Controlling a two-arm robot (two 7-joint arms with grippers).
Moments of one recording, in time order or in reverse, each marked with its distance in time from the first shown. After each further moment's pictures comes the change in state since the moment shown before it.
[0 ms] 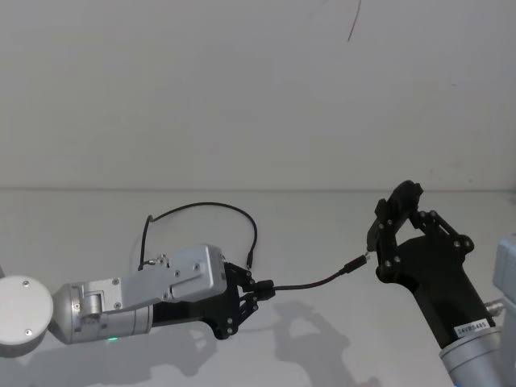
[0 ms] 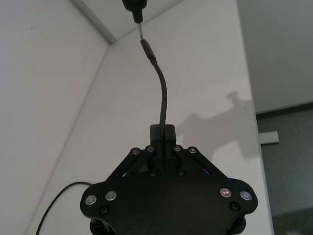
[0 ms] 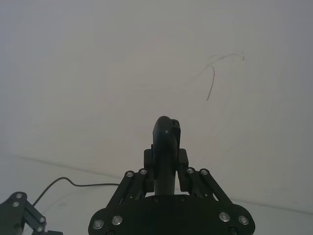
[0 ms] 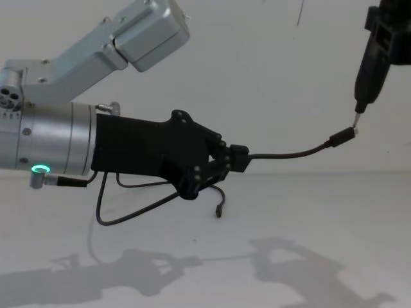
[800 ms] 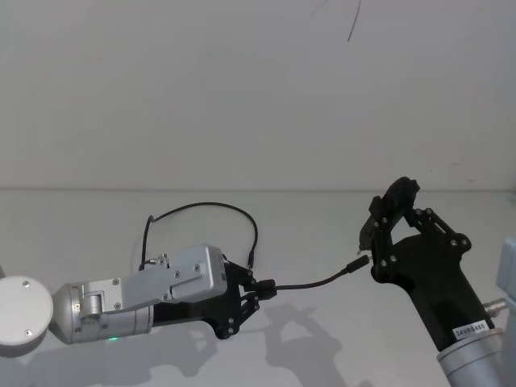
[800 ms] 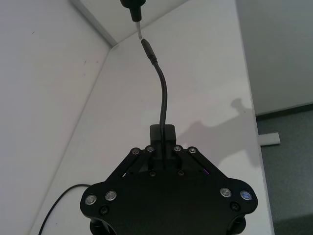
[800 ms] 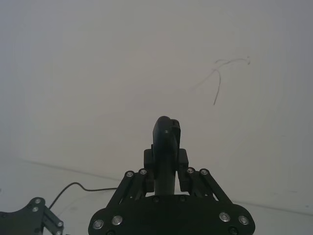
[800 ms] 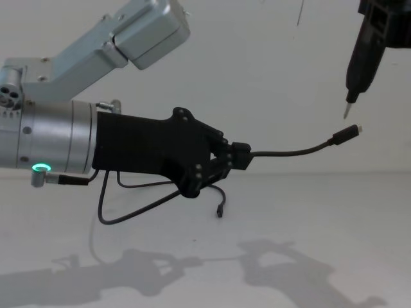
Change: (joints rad) left arm 0.001 -0.001 -0.001 -0.003 0.002 -0.010 0.000; right arm -0.023 -0.021 -0.003 -0.046 0.000 0.015 0.020
